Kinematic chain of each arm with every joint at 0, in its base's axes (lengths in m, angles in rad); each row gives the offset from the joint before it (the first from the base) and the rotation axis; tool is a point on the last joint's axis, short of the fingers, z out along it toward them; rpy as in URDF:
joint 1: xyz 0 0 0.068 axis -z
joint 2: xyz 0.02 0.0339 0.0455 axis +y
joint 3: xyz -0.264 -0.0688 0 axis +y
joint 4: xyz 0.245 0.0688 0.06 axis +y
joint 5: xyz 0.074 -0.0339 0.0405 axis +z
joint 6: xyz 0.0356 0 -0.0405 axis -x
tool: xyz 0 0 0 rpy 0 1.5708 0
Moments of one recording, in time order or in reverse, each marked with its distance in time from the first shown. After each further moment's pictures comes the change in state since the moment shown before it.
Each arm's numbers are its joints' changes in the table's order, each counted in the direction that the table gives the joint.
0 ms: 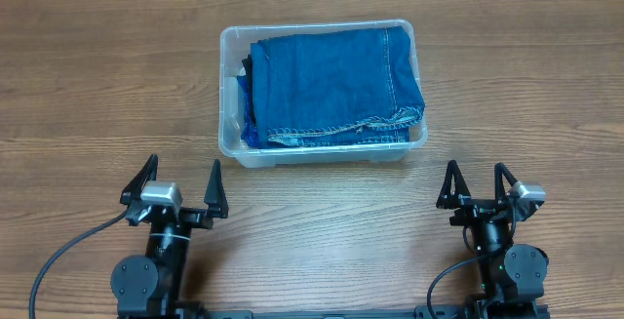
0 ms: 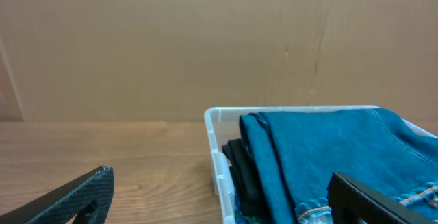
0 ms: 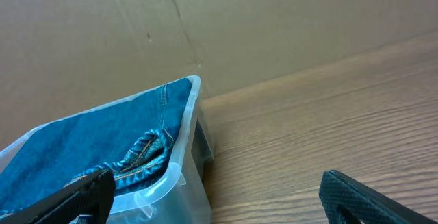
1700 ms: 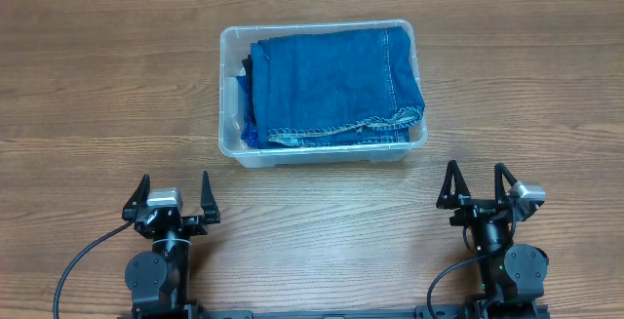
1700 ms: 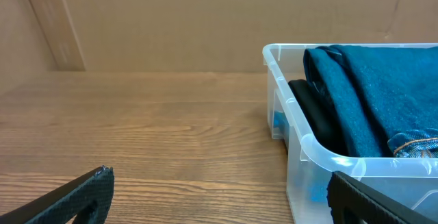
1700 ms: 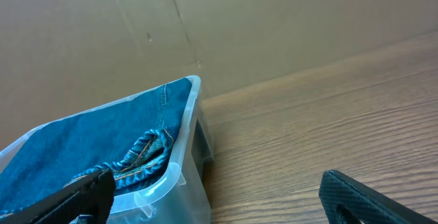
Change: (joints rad) left arm -0.098 -0.132 0.190 0.072 0.073 -0.081; right arm 0.000 0.000 0.000 0.000 0.000 0.000
